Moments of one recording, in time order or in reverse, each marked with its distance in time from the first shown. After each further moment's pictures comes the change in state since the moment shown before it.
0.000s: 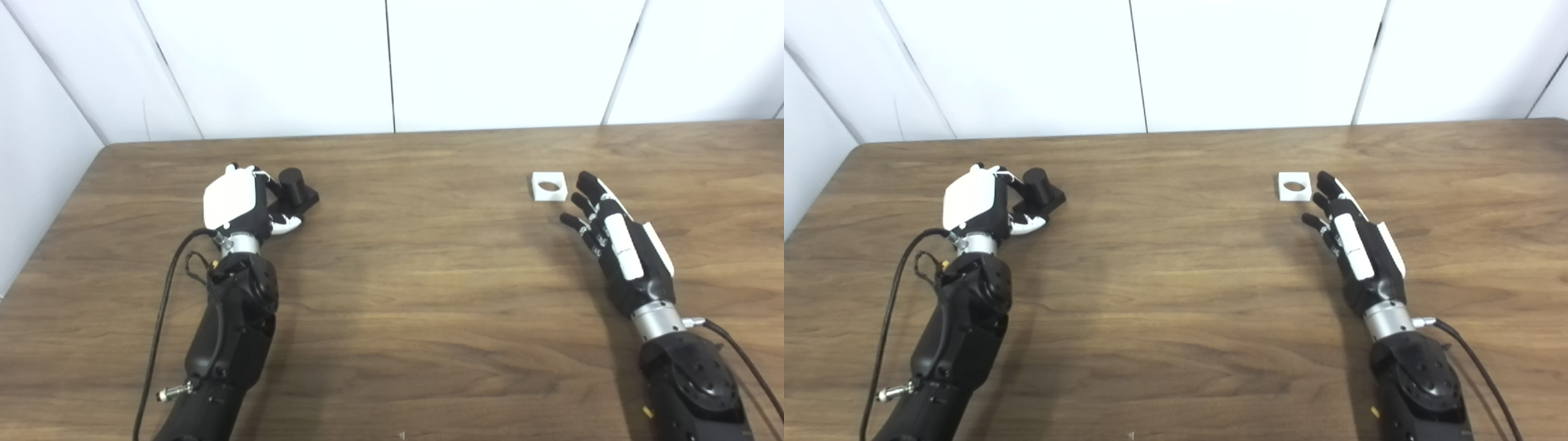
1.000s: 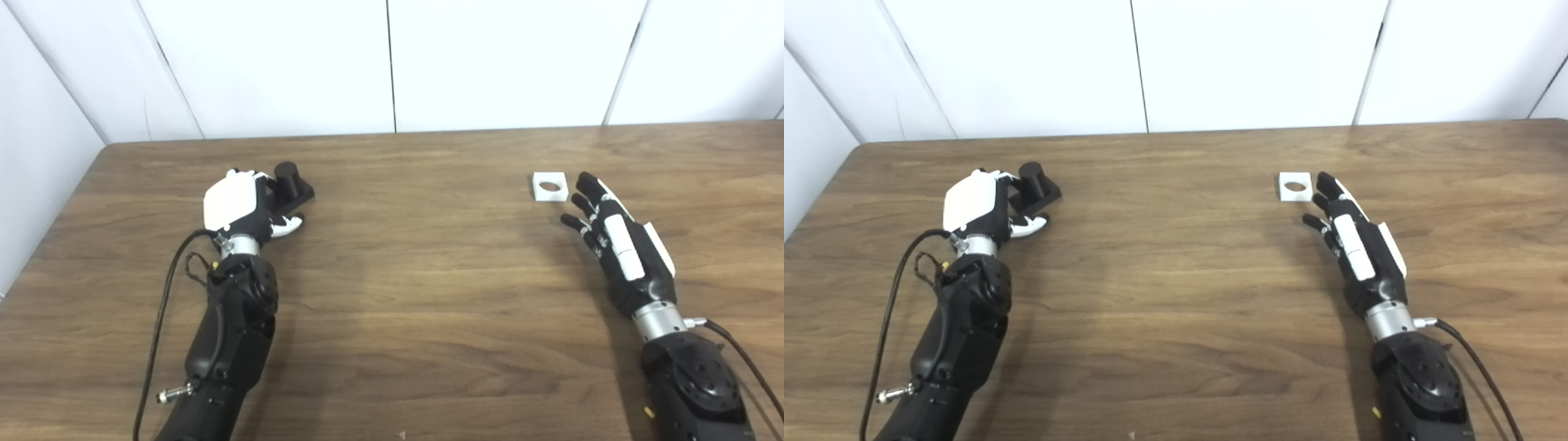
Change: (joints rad) left arm 0.005 -0.002 -0.001 -0.001 0.022 0.001 -0.031; right arm 0.001 -0.004 0.000 -0.001 0.000 0.001 0.000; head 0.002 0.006
